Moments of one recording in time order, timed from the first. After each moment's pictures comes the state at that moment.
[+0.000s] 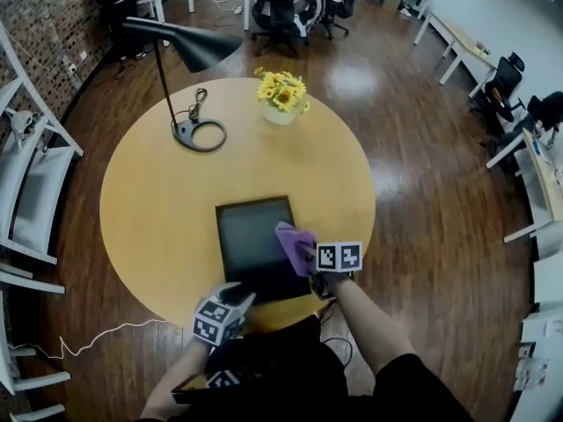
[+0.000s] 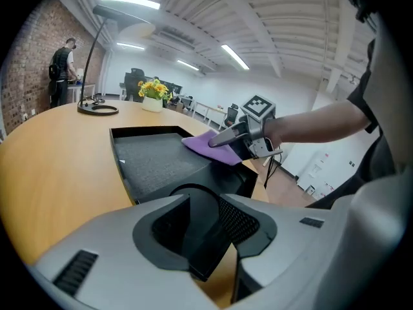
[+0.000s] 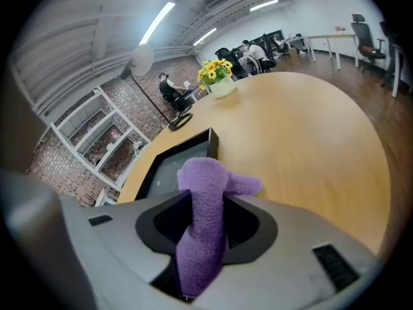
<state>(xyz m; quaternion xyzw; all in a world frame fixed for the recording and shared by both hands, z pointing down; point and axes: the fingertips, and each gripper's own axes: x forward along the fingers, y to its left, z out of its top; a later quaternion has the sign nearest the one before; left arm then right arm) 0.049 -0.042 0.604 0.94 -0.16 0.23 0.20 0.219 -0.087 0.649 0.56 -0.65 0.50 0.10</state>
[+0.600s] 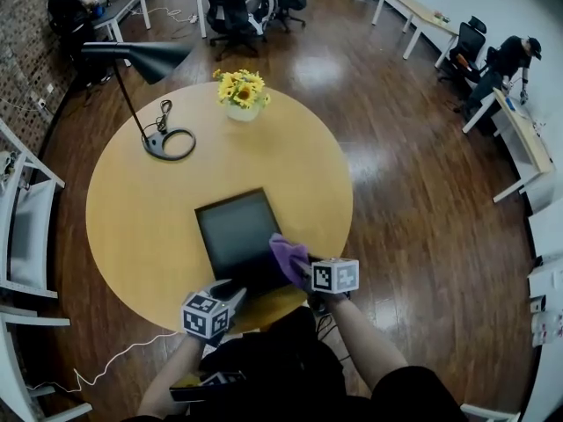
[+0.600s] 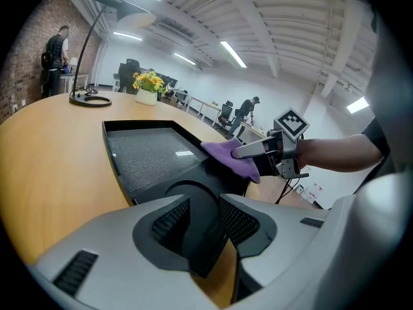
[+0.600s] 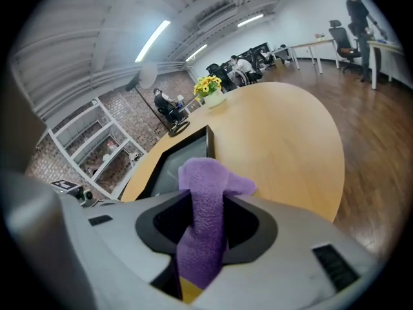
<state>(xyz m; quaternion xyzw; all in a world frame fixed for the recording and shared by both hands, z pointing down) 0.052 -0.032 0.602 0.94 -0.12 0.24 0.22 0.204 0.003 0.623 0.62 -0.62 0.47 0.05</state>
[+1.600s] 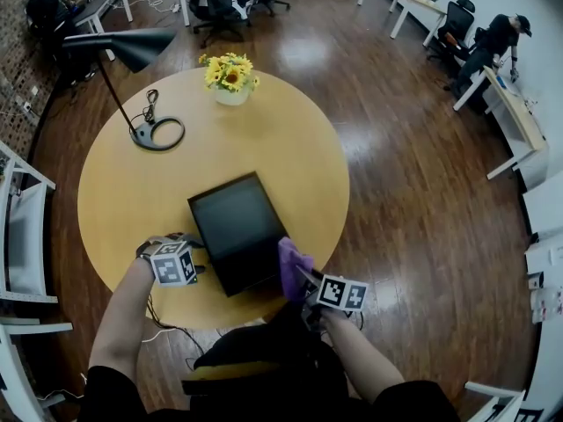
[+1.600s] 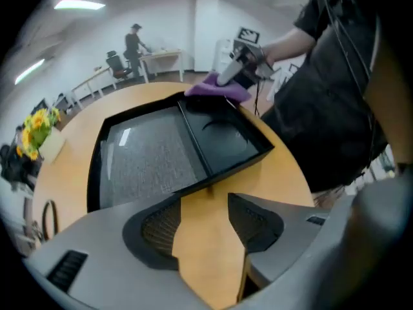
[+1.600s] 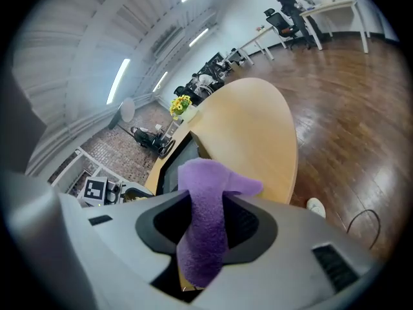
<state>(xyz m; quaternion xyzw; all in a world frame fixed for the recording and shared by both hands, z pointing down) 0.009 -0.083 0.635 0.81 0.27 0.48 -0.18 0.171 0.062 0.630 0.66 -0.53 0.53 -0.11</state>
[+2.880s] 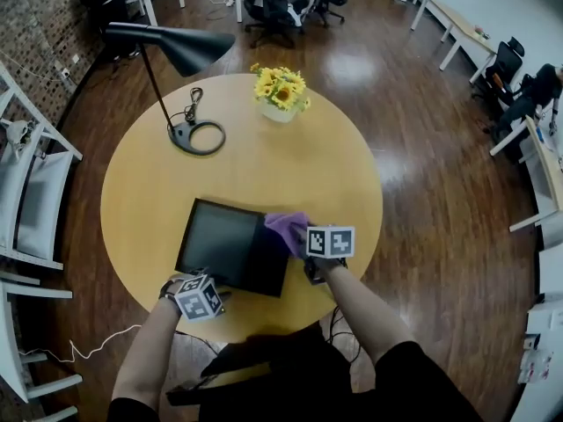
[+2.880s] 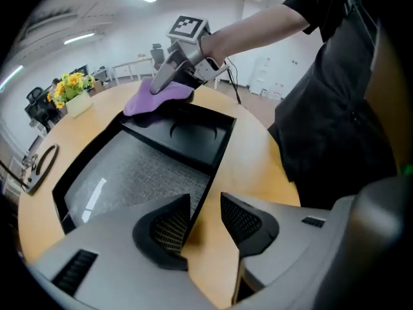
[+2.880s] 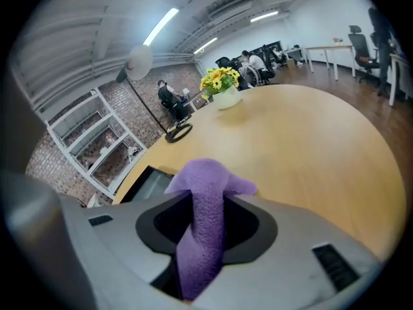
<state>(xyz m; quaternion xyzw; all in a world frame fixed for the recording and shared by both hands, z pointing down) 0.010 -0.059 0.636 0.87 0.14 0.47 -0.05 0.222 -0.146 0.631 0.60 -0.65 0.47 0.10</state>
